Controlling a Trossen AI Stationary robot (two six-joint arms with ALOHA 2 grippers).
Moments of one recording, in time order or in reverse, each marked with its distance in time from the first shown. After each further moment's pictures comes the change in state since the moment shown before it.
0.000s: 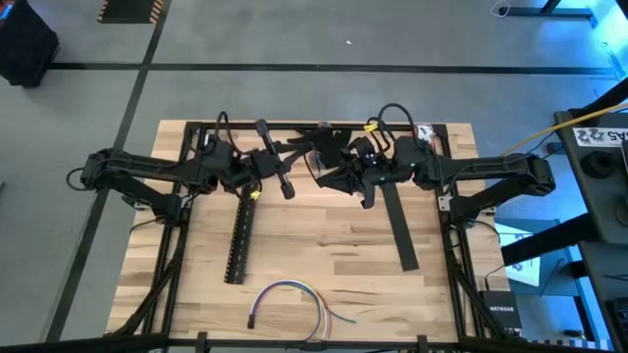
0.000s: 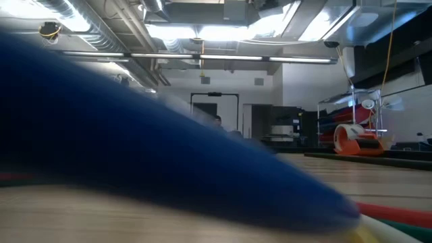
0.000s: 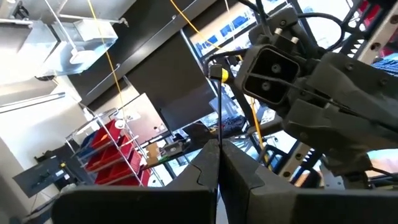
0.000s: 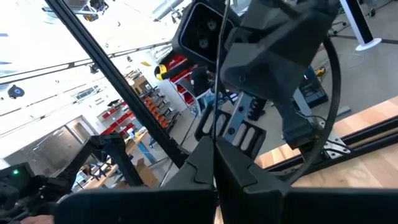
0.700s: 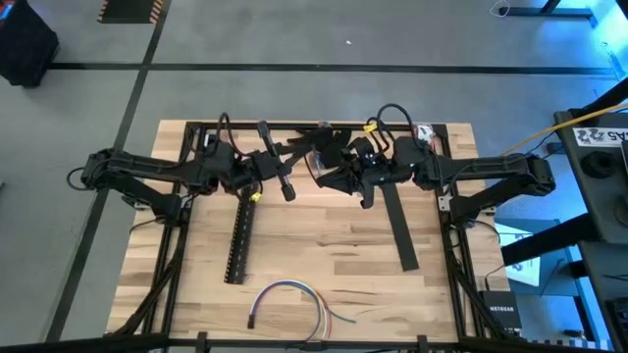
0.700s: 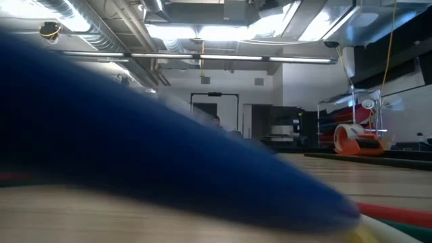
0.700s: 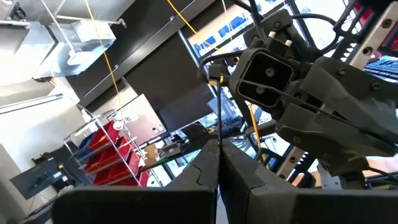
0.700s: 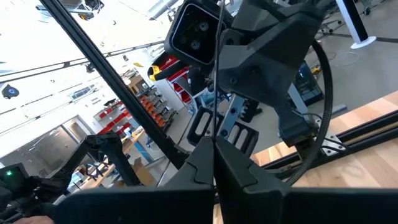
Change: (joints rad) left arm -0.010 0.002 0.000 0.005 0.000 0.010; right arm 0.000 0.000 0.000 -0.012 0.010 0.000
